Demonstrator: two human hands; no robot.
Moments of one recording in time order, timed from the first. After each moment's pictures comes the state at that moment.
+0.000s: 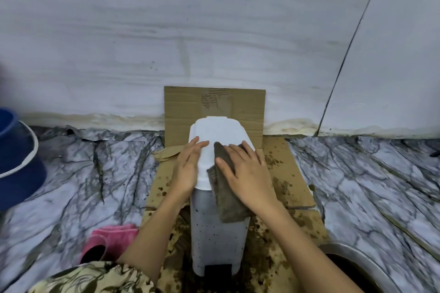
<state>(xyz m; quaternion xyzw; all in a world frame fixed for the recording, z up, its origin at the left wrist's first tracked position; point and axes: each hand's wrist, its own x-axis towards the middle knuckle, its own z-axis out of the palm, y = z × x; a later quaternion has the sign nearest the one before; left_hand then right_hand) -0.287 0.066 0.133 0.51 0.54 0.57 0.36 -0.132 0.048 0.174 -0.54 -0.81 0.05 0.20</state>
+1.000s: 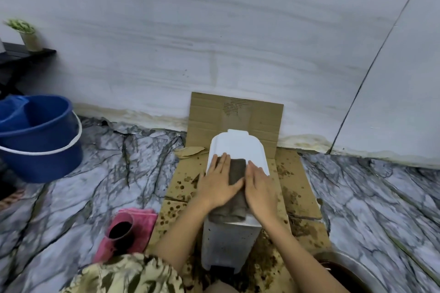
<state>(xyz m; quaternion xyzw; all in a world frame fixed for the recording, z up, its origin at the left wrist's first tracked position) -0.269 -0.001 0.150 0.68 0.69 0.17 0.19 -0.141 0.007 0.143 -0.60 -0.70 0.22 0.30</state>
